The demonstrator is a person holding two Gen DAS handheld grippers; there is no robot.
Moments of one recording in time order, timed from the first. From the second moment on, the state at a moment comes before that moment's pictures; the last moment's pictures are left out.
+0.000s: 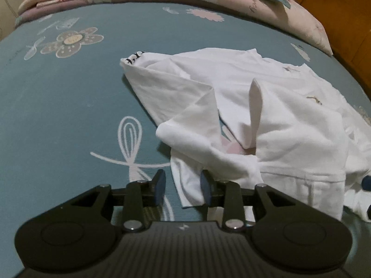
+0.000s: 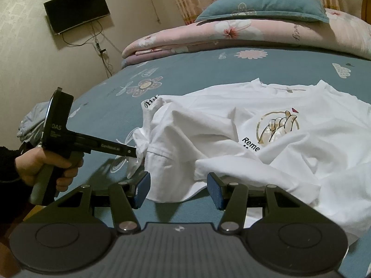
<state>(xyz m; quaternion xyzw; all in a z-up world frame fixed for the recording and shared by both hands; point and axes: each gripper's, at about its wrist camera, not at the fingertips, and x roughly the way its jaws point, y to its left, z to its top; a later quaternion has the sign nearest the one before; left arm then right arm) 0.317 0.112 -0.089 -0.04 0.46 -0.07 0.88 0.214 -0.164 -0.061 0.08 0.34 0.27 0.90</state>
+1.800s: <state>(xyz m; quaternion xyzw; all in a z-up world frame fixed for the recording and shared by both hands) 0.347 0.333 0.008 0.09 0.47 0.19 0.86 0.215 -0.149 -0.066 0.06 0.34 0.25 0.90</state>
